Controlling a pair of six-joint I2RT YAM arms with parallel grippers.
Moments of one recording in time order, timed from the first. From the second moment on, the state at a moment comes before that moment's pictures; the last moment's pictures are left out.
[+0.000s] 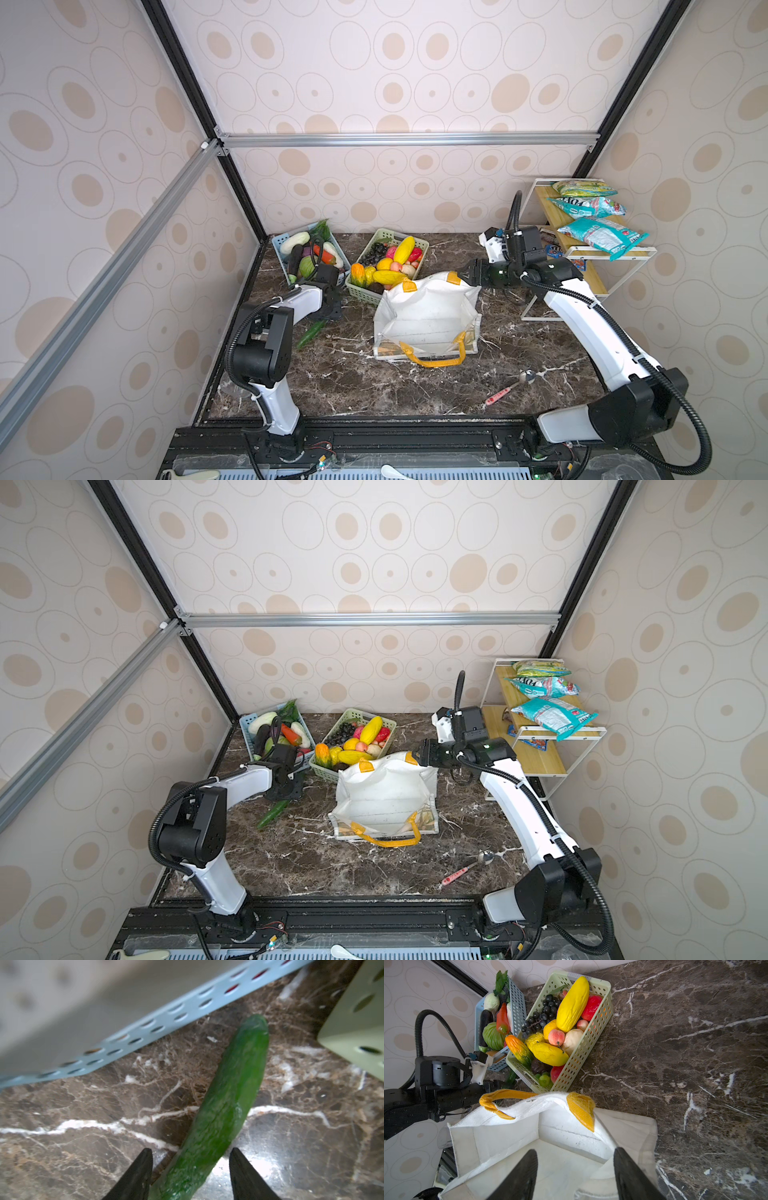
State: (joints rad) left arm -0.18 1.78 1.08 -0.53 -0.18 -0.25; right arm 0.26 1.40 1.40 -0.81 -0.34 0.32
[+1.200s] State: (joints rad) left arm -0.19 1.74 0.99 -0.46 -0.08 -0.30; right arm 0.27 1.40 1.40 -0.78 -0.34 0.32
